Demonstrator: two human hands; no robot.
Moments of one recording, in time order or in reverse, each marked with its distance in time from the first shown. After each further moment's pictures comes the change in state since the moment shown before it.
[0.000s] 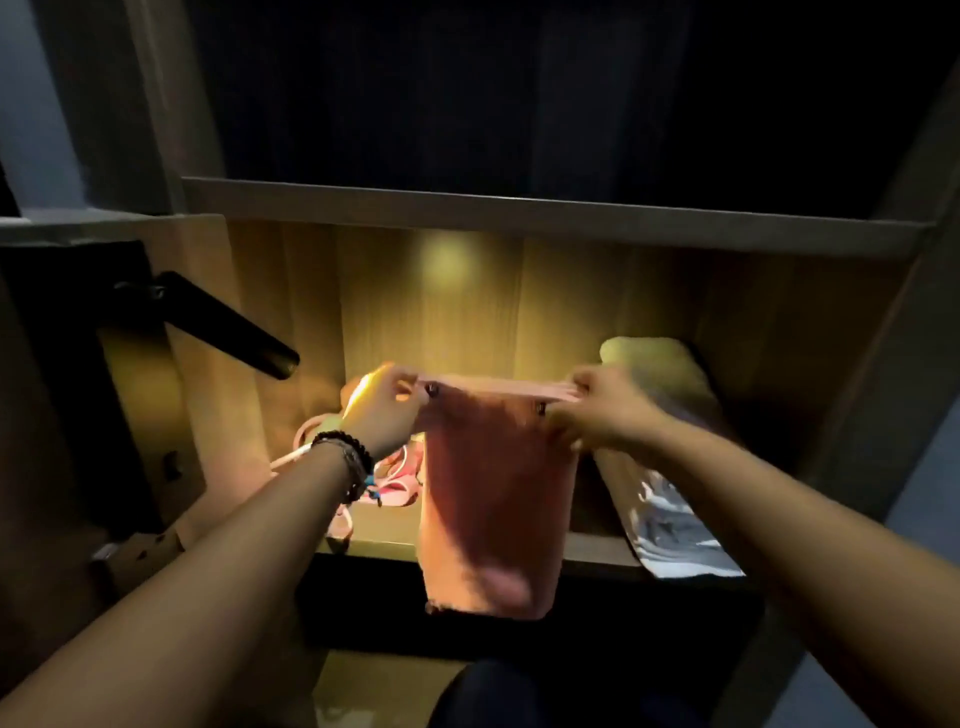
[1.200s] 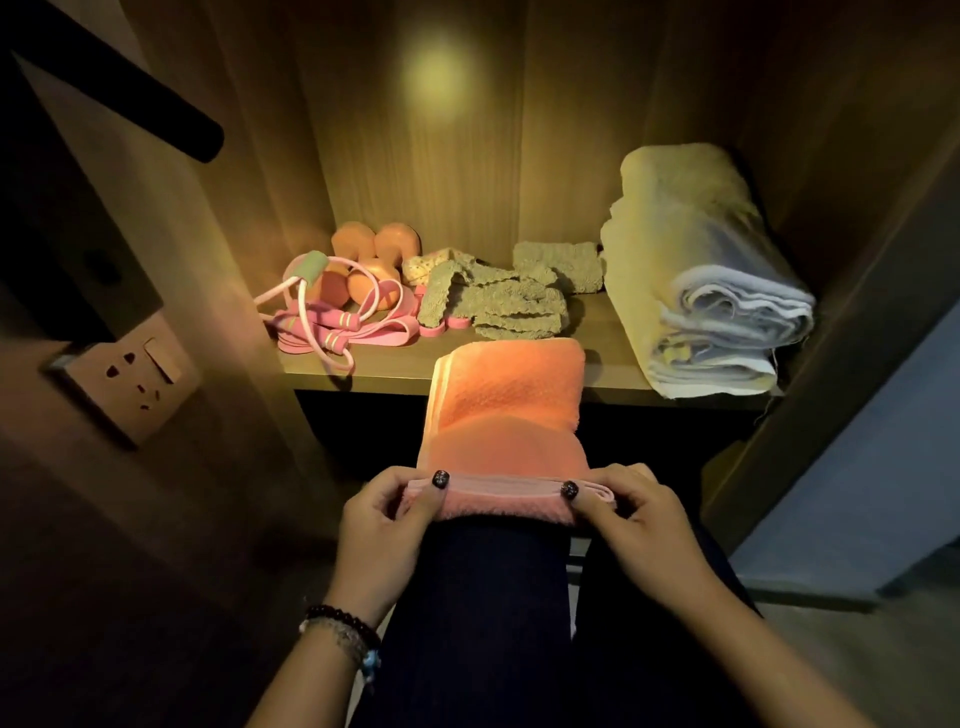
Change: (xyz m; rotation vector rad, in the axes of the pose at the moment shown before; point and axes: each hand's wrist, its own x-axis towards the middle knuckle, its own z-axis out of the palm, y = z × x) left_hand -0.220 -0.128 0.061 -0.169 0.031 -0.228; right_hand -0.176 0.173 0.109 0.165 0.094 -0.069
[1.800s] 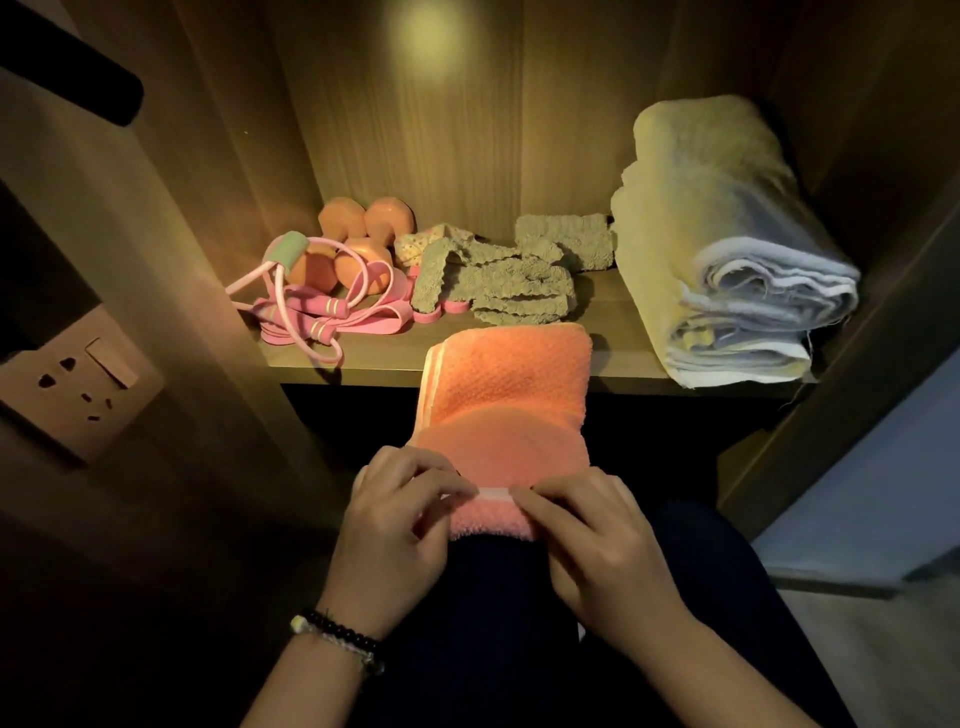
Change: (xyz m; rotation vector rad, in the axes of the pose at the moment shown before) left_hand 0.015 0.012 0.007 0.597 -0.066 0.653; right_hand 0.001 0.005 0.035 -0.505 0.118 -0.663
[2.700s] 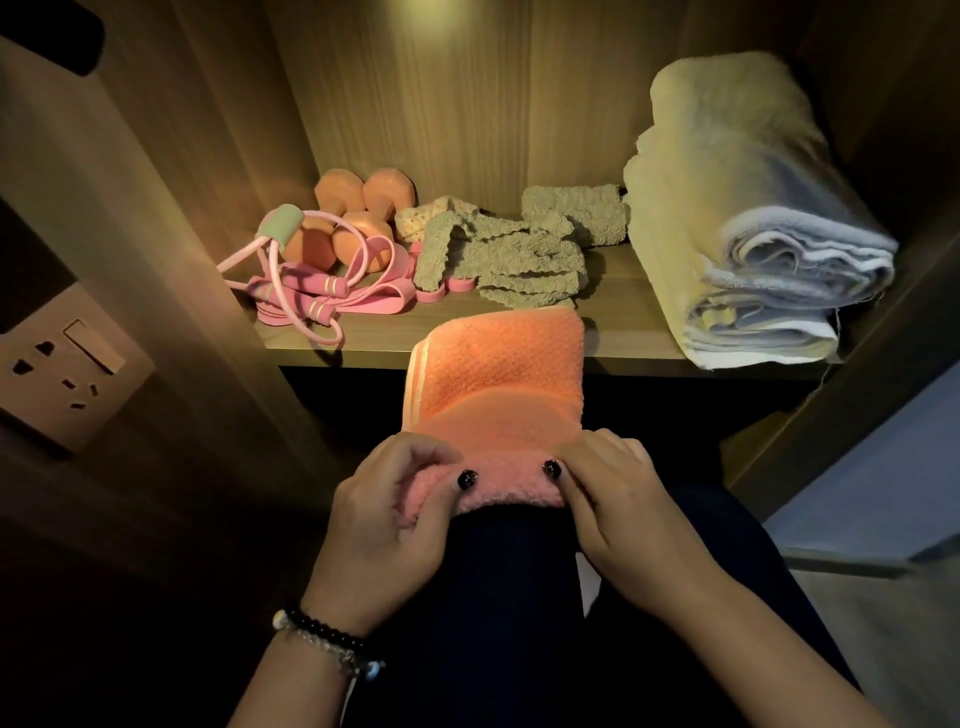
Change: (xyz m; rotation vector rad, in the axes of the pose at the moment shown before) left_hand 0.001 0.000 -0.008 -0.279 0.020 -0.191; right_hand 0.026 0.004 -0.009 0.130 -0.239 0.262
